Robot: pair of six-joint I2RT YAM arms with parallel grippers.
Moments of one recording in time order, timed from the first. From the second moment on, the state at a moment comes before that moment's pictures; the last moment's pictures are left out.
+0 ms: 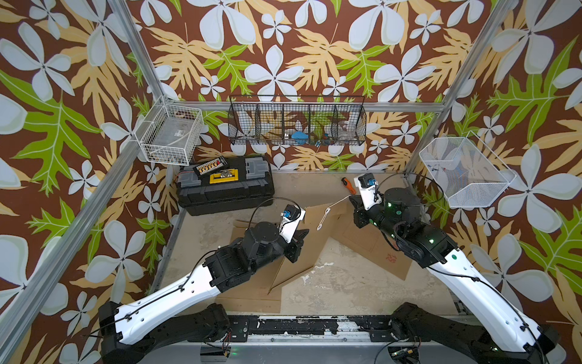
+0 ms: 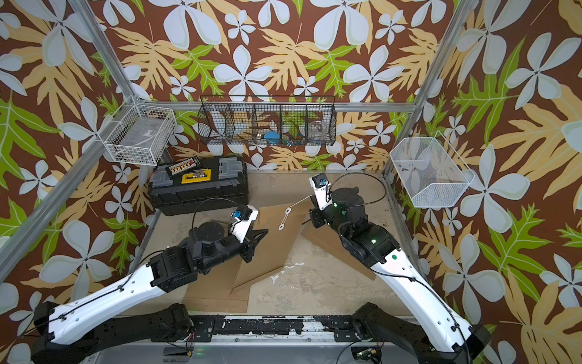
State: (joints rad) left arm -1.00 0.99 1.00 -0.33 -0.13 -0.22; right arm 0.57 1.05 1.21 -0.53 0.12 -0.05
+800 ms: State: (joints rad) left arm -0.89 0.98 1.02 -0.28 0.08 -0.30; right arm 0.50 0.97 1.16 -0.49 -0.09 -0.02
